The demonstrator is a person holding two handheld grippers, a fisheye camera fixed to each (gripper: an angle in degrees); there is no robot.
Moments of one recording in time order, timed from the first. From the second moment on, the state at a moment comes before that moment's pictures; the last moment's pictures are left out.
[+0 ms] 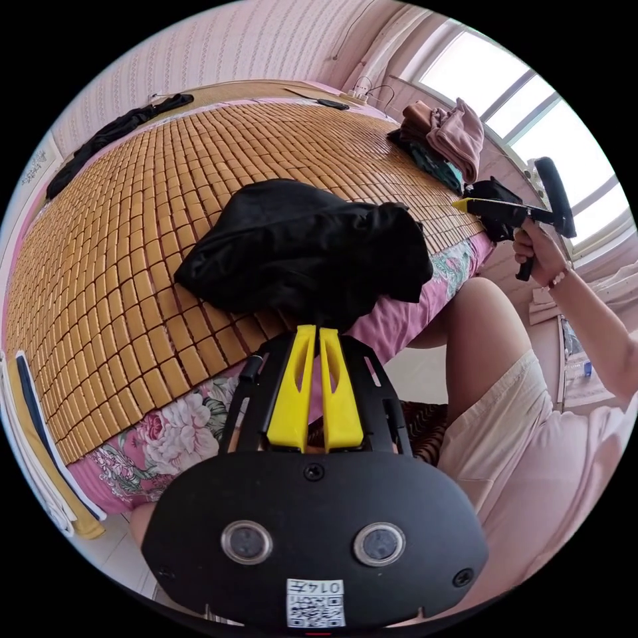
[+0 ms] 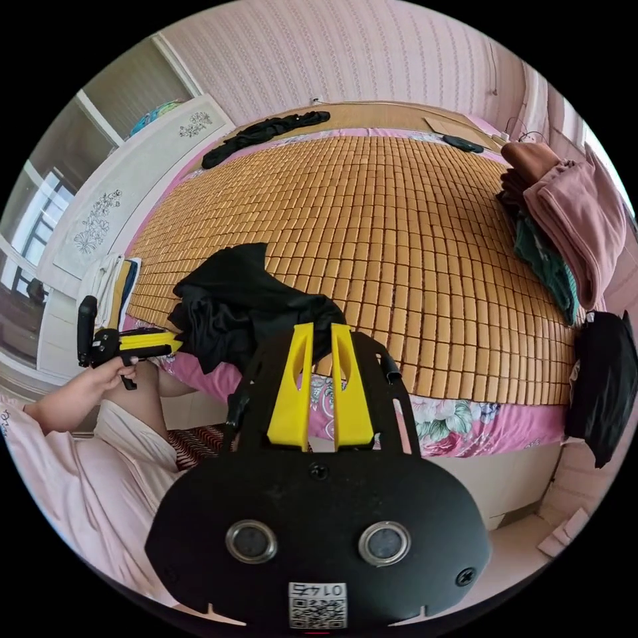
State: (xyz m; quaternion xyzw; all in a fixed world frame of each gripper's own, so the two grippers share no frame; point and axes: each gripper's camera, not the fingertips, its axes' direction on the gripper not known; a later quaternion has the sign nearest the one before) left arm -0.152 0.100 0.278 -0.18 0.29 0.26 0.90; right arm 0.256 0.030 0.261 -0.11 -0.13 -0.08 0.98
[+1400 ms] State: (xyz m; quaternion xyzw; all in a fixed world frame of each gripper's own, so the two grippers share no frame) left arm -0.410 0.084 -0.035 0.04 0.35 0.20 0.91; right arm 0.500 0.098 0.062 0.14 -0.49 -0.01 0.86
